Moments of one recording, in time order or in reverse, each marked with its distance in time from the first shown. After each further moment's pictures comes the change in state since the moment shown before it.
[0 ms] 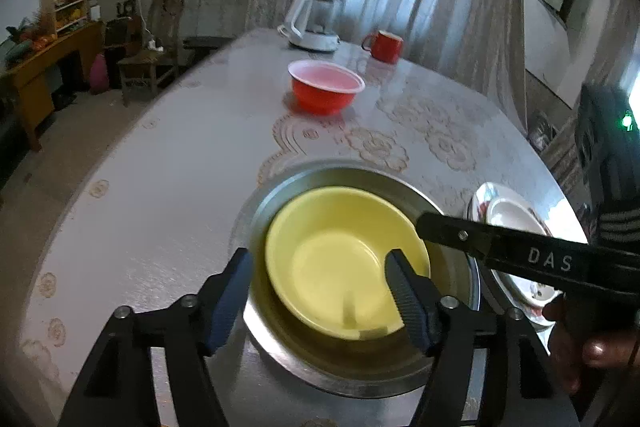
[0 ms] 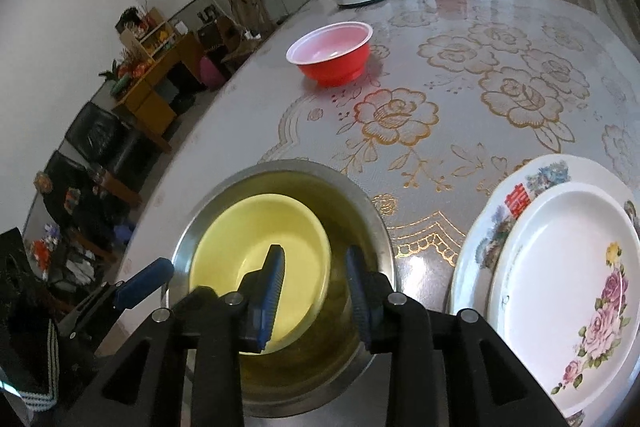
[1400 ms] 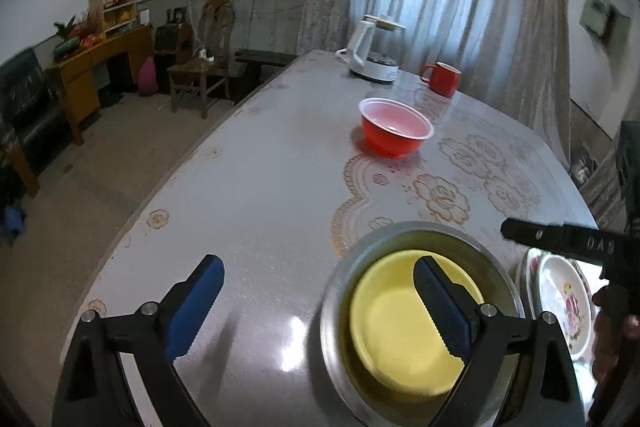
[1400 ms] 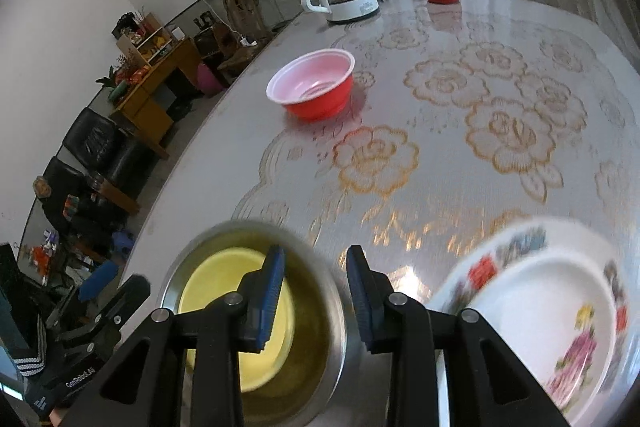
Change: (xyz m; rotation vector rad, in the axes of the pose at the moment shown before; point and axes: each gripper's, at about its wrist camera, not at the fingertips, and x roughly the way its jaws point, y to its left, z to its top) left arm 0.006 0.039 0.035 -0.096 -0.058 0.157; right arm -0.001 -0.021 0.052 -0.011 -0.007 -0.013
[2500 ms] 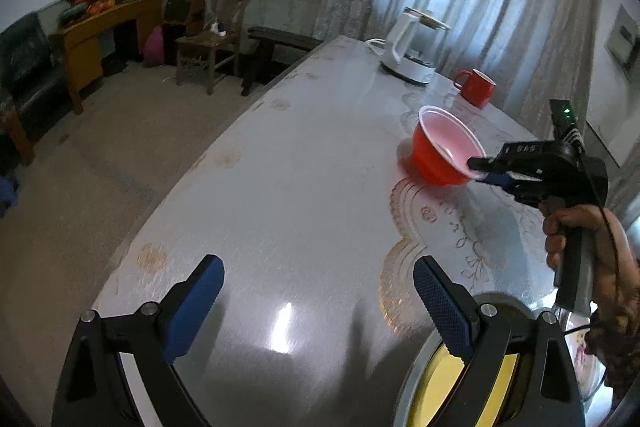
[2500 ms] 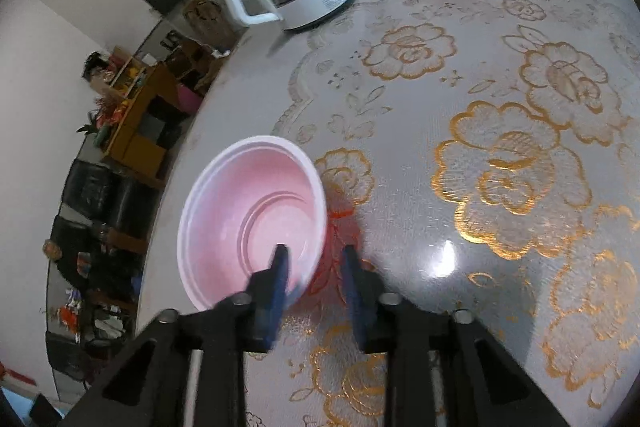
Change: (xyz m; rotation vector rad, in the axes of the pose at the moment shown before) left arm 0.064 0.038 0.049 -0.067 0.058 -0.012; right arm 0.143 -0.055 0.151 0.193 0.060 0.073
